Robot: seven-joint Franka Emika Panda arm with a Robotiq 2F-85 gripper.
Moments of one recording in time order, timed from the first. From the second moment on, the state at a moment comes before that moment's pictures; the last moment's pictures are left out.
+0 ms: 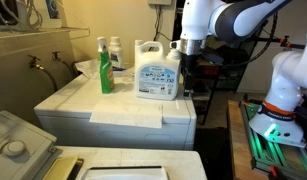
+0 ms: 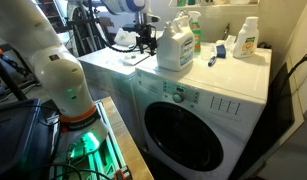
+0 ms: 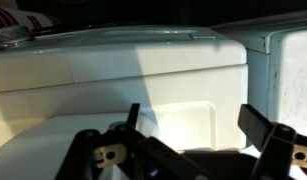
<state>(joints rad) 0.19 -0.22 0.28 -2.42 0.02 2.20 0.17</state>
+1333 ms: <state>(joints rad) 0.19 -0.23 0.27 -2.42 0.01 2.17 0.16</state>
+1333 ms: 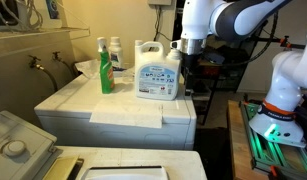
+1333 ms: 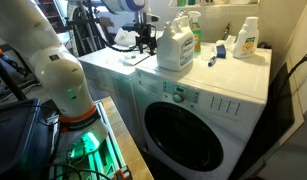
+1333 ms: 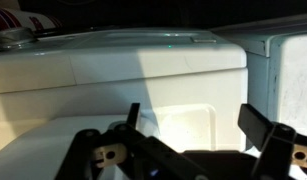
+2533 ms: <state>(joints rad) 0.20 -0.41 0.09 -2.15 0.08 2.30 -0.22</state>
